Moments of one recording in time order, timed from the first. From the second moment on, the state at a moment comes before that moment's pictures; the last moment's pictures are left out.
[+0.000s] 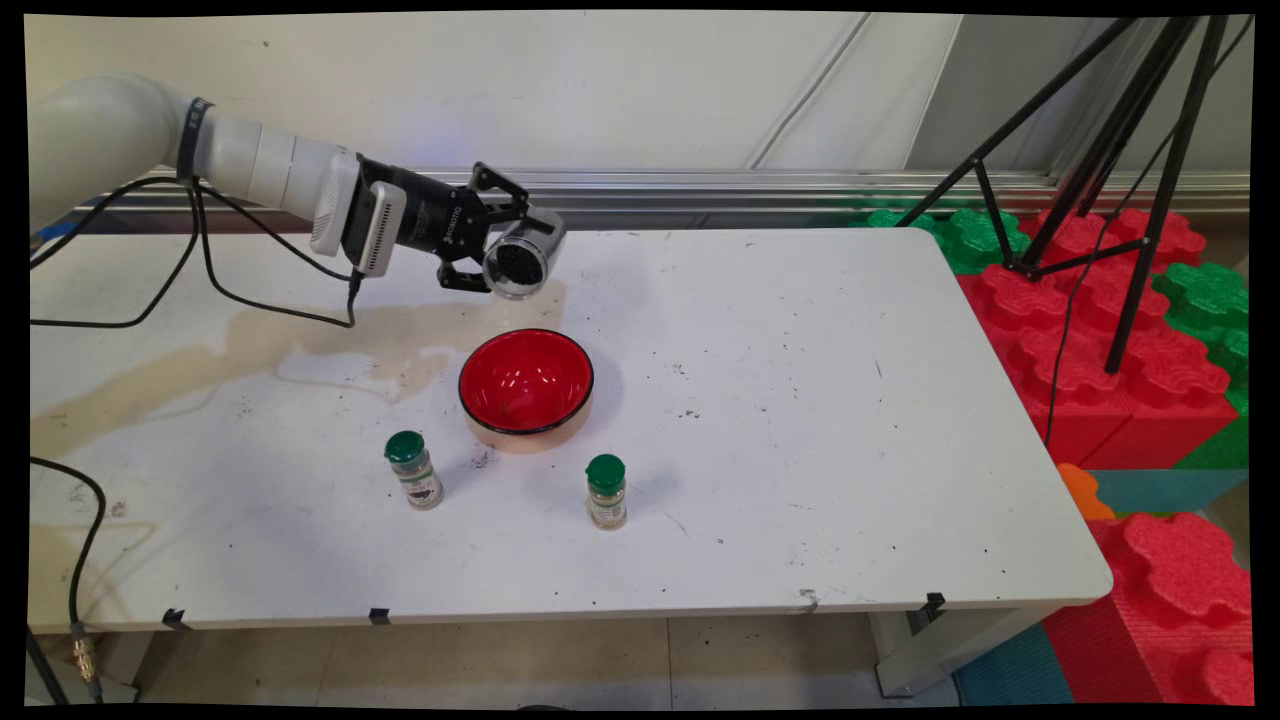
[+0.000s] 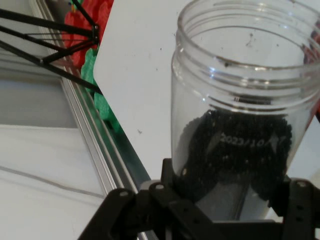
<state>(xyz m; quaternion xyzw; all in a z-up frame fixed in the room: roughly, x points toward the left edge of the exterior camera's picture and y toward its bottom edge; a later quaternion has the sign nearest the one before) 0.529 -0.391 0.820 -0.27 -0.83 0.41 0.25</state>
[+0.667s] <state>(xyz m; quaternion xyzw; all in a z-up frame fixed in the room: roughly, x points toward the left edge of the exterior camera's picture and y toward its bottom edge) 0.516 -0.397 0.818 -0.32 -0.82 0.43 0.21</state>
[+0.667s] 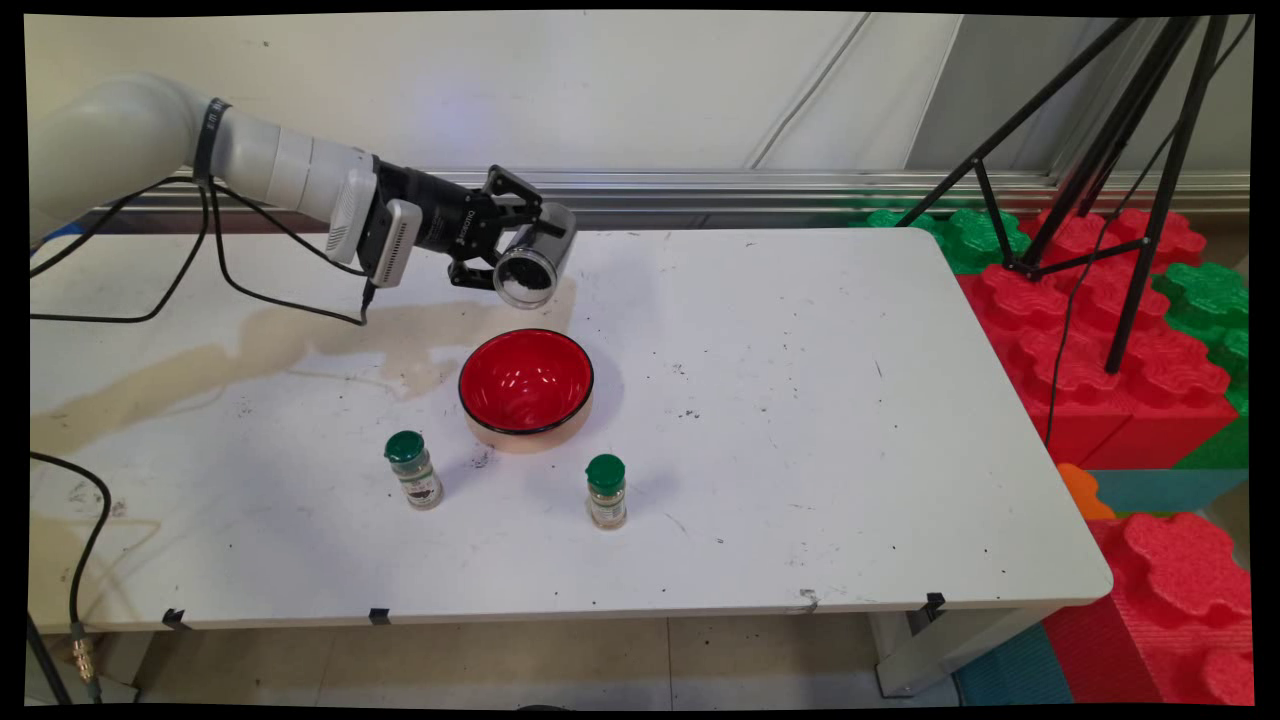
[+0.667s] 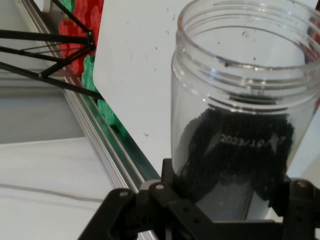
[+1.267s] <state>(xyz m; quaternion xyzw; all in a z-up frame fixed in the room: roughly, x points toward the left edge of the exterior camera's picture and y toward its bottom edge) 0.510 -0.396 0.820 -0.35 -0.81 0.44 0.20</state>
